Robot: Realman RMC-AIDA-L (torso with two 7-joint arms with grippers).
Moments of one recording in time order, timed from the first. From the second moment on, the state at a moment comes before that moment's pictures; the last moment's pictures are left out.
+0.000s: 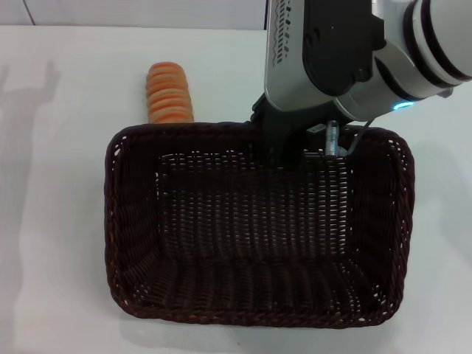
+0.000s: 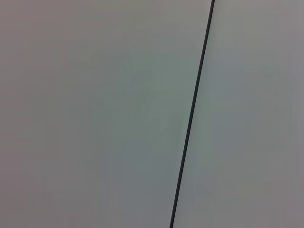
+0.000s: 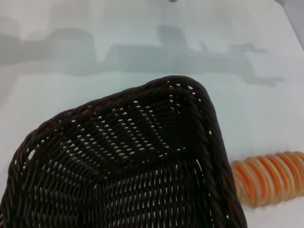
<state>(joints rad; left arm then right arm) -0.42 -2.06 -1.68 -0.37 2.85 0.97 -0.28 0.71 2.08 1.46 1.64 -2.43 1.48 -0.88</state>
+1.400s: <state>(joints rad) -0.39 -2.05 -1.67 -0.39 2.85 0.98 -0.30 0.72 2.08 1.36 1.60 -2.70 1.05 -0.69</state>
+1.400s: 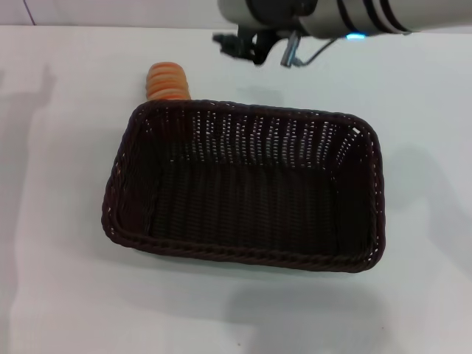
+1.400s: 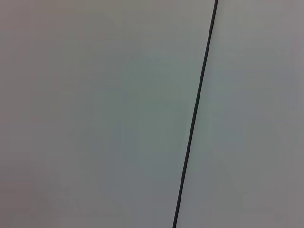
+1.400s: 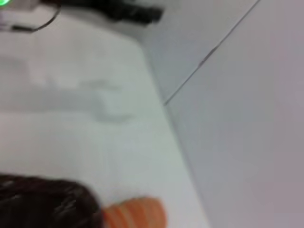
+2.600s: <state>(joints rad) -0.32 -2.04 -1.58 -0.53 2.89 0.98 -0.43 0.28 2.09 1.09 0.77 -2.50 -1.20 -0.44</state>
